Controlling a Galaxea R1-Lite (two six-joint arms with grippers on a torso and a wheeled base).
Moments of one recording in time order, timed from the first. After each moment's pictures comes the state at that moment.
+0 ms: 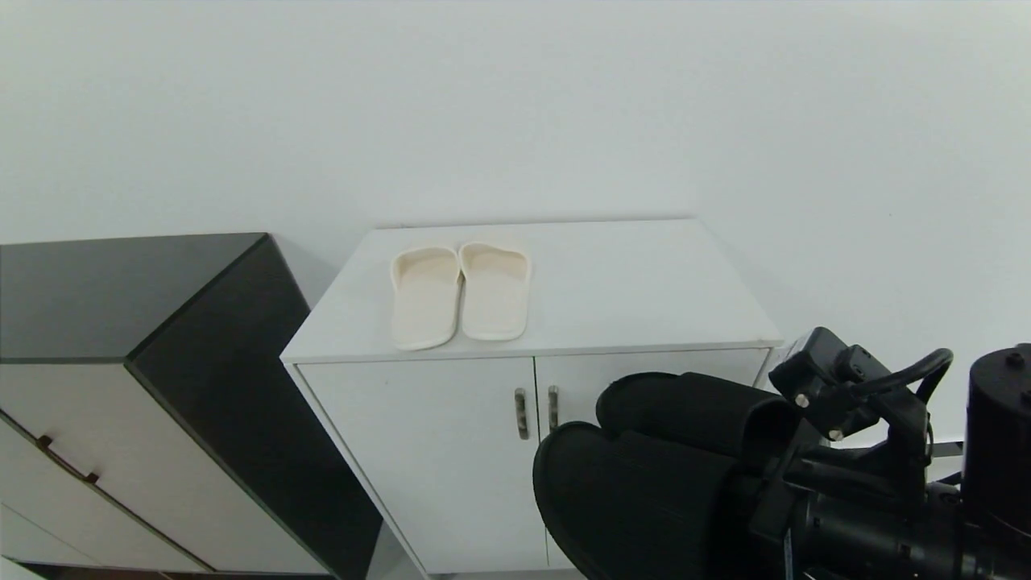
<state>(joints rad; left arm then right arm) 0.00 0.00 0.00 0.00 0.03 -0.01 0.95 1.39 -0.59 -0.52 -0.09 0.09</state>
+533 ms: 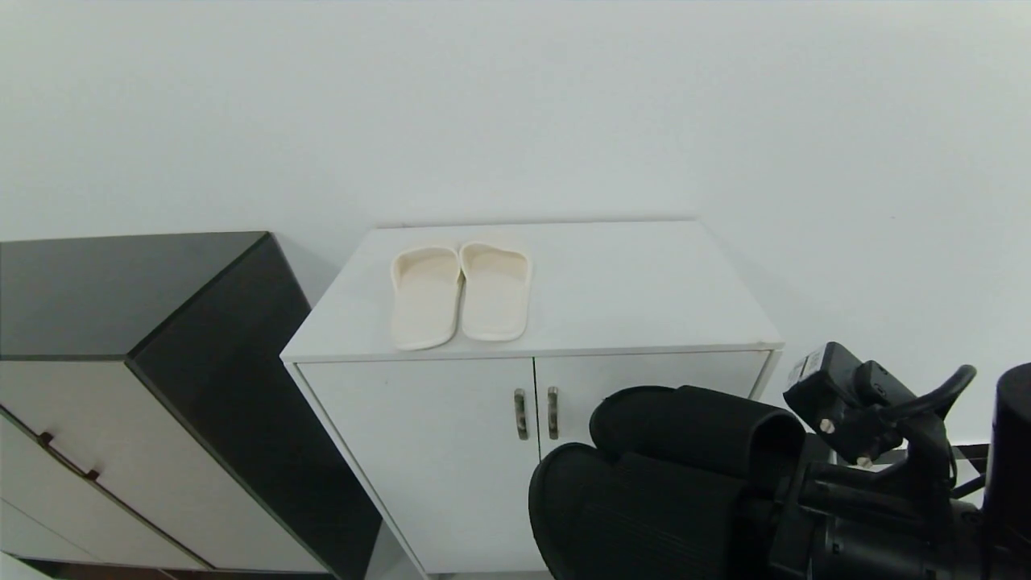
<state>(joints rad) 0.00 0.00 0.00 0.00 0.03 -0.01 0.96 1.36 -0.56 -0.52 -0.04 0.09</state>
